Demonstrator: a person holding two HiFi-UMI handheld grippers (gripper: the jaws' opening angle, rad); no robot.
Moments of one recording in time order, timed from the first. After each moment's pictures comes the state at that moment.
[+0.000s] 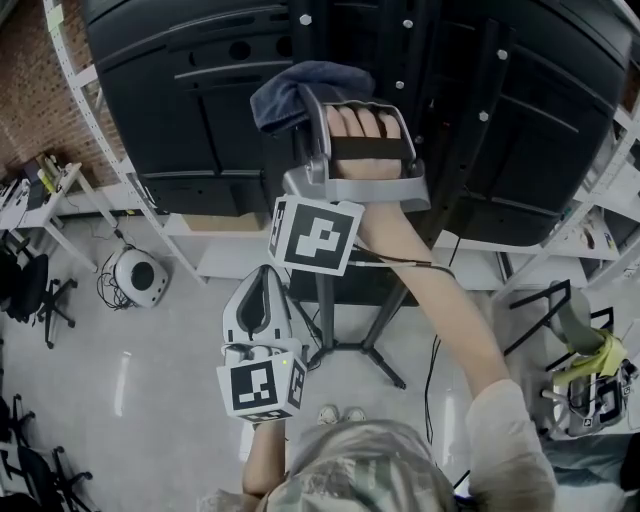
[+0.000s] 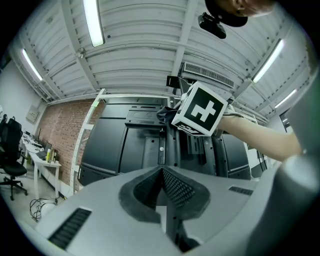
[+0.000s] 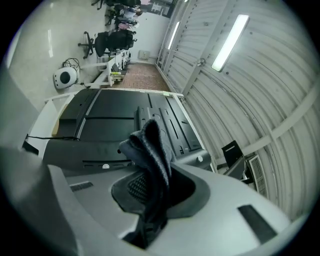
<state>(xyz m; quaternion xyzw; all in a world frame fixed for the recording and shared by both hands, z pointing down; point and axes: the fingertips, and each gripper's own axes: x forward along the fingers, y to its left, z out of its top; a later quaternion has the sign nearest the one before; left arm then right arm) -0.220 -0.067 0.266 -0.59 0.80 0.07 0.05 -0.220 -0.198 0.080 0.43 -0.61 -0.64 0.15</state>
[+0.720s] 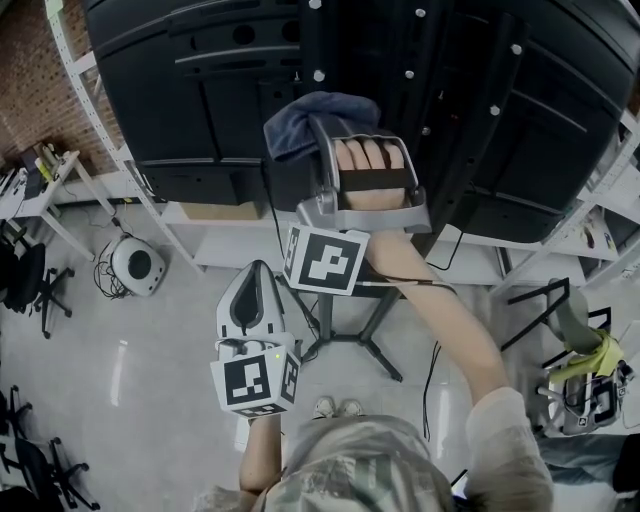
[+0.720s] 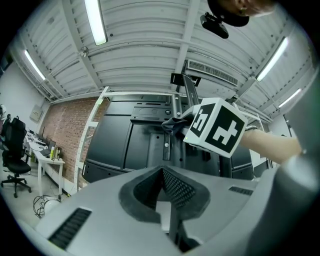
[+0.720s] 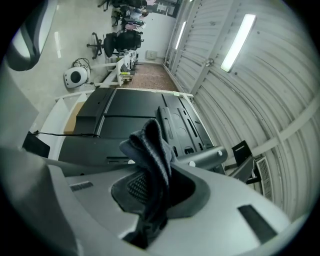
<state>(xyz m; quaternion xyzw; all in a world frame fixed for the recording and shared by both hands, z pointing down) -0.235 -0.061 0.278 -0.58 0.81 0.07 0.04 -0.221 -0.199 0.141 0.40 -0.62 -0.65 0.19</state>
